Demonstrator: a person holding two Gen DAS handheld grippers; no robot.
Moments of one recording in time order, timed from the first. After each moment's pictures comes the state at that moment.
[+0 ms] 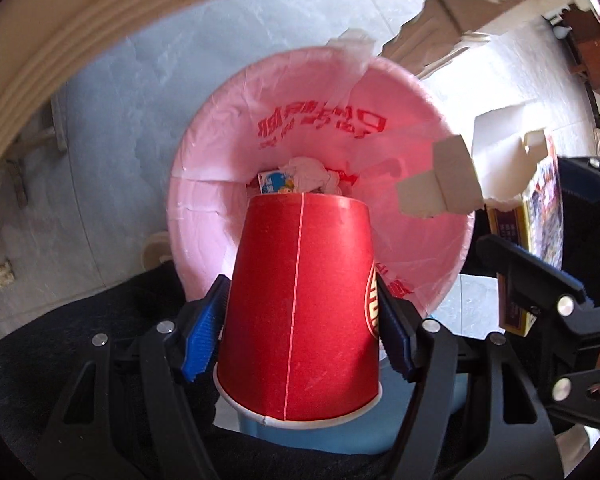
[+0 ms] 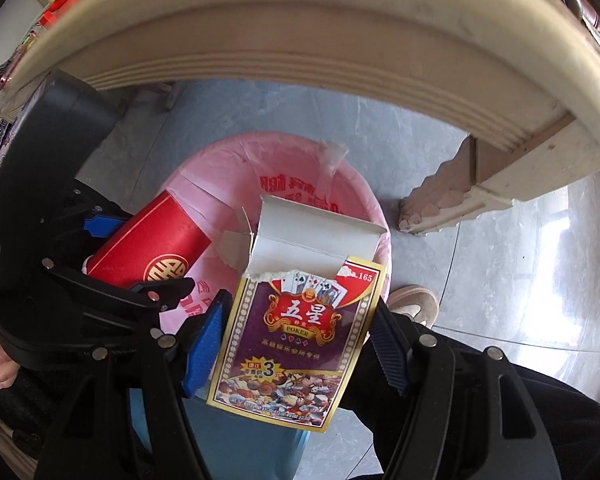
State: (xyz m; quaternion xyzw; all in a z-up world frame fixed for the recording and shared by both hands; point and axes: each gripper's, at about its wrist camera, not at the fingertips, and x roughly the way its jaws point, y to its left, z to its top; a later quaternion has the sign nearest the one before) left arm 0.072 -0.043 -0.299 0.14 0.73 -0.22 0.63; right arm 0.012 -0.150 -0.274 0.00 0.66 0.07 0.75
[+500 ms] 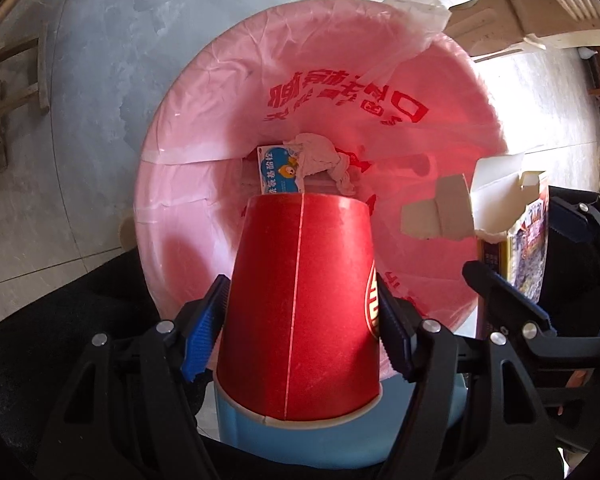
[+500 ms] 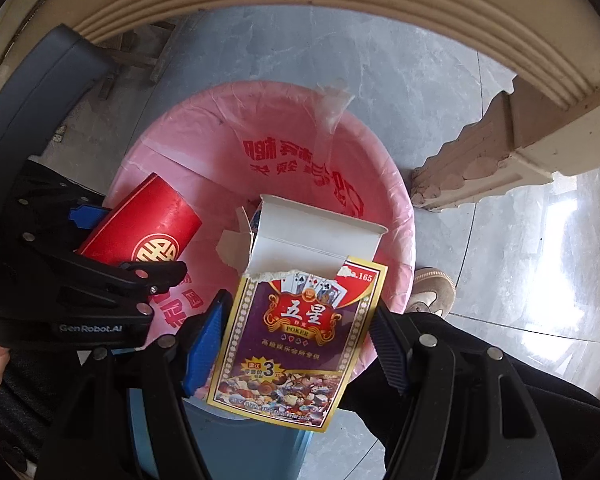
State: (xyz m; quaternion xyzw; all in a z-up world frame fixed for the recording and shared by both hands) left arm 0.090 -0.043 -0.350 0.11 0.78 -0.19 0.58; right arm 0.022 -0.152 -0.333 0.01 0.70 0.06 0.72
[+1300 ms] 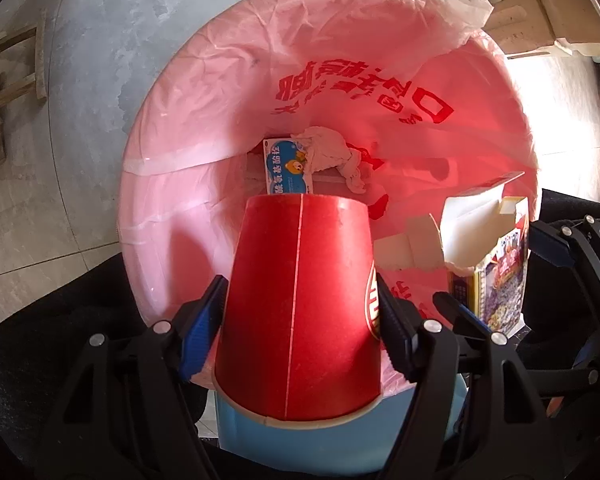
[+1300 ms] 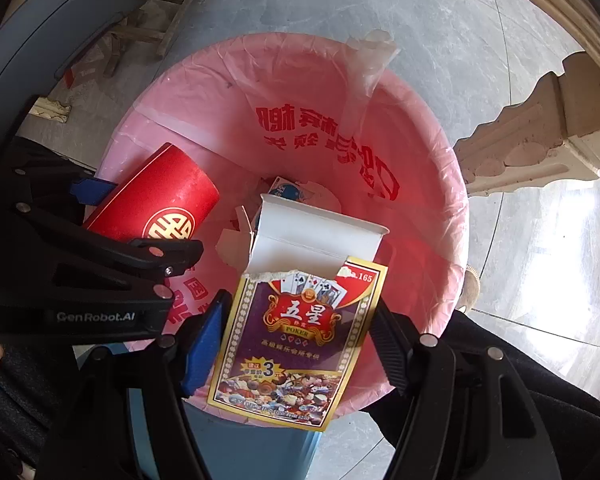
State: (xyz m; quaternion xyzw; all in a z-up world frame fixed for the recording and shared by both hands) left arm 0.098 -0.047 -0.373 0.11 0.80 -0.18 0.57; right arm 0.029 -0.147 -0.368 0.02 0.72 0.09 0.69
